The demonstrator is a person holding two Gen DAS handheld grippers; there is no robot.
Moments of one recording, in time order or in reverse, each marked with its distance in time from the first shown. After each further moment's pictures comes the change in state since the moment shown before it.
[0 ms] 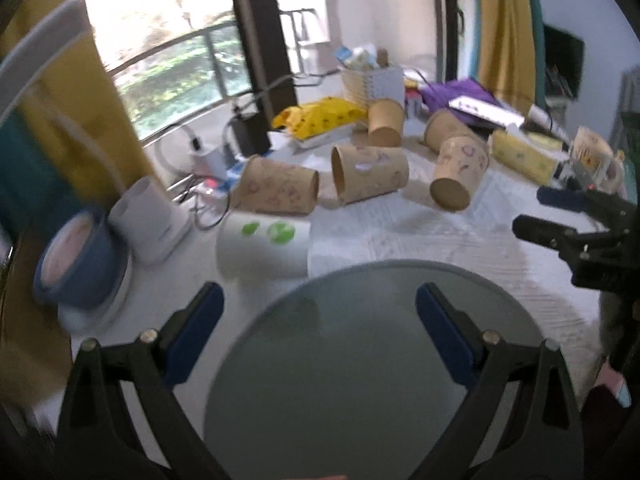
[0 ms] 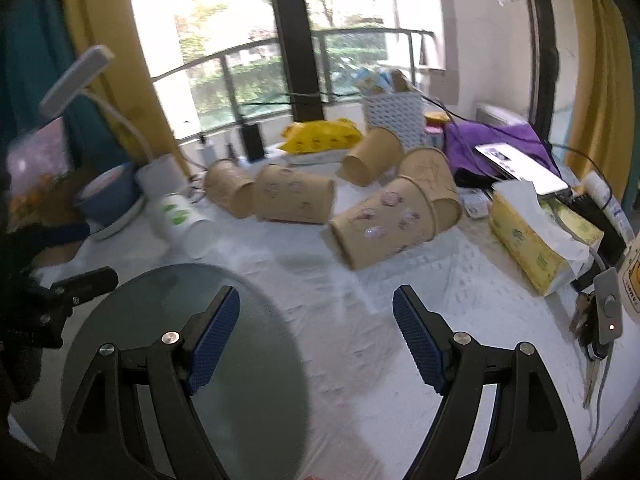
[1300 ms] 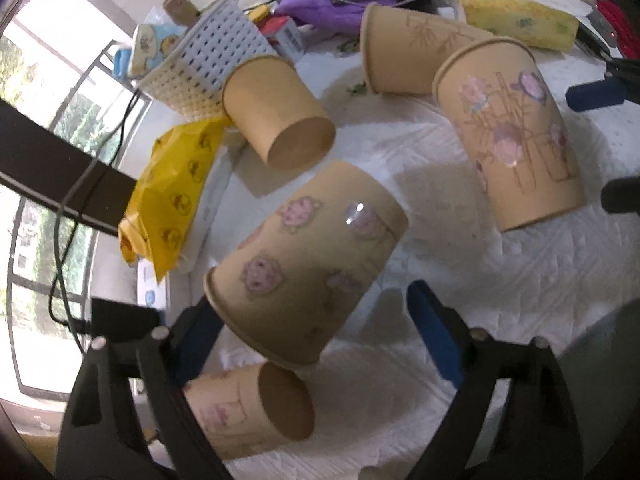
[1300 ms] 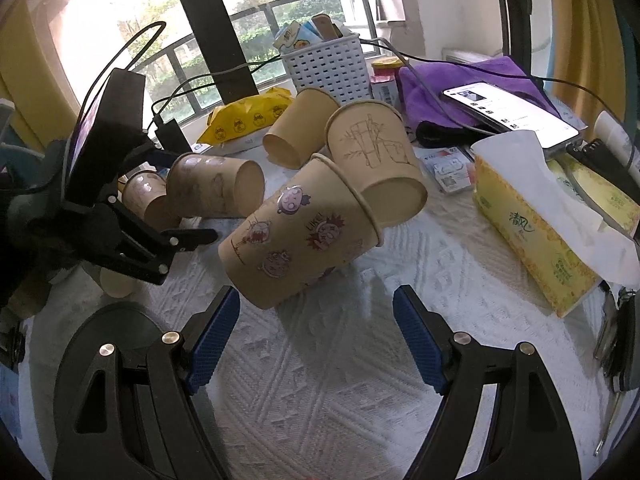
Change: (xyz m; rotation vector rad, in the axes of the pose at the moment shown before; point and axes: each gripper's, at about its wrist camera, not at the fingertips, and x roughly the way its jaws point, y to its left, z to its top) left arm 0.185 -0.062 0.113 0.739 0.168 -0.136; right arm 0.062 -0.059 0.021 0.144 0.104 -0.011
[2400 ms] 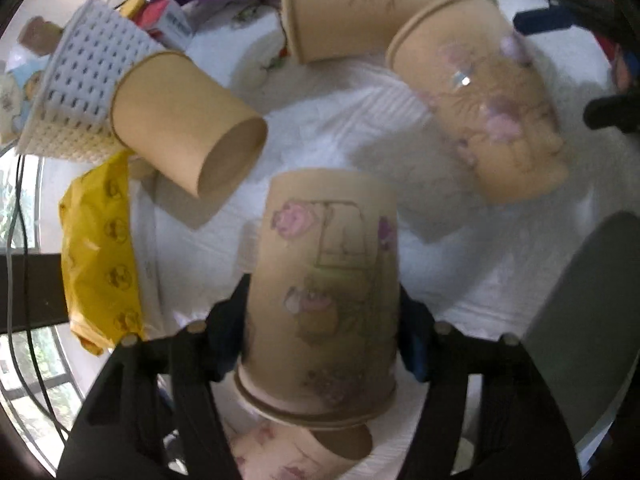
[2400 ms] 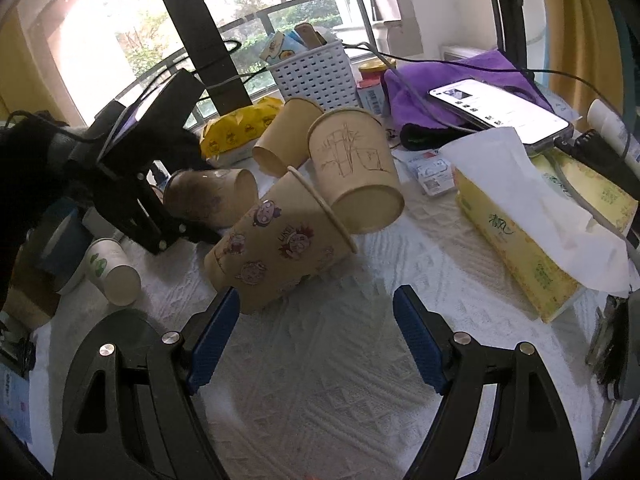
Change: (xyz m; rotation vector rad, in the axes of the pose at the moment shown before) left arm 0.032 0.023 0.049 0.324 0.180 -0.306; right arm -0.010 -0.020 0.006 0.037 -0.028 0.035
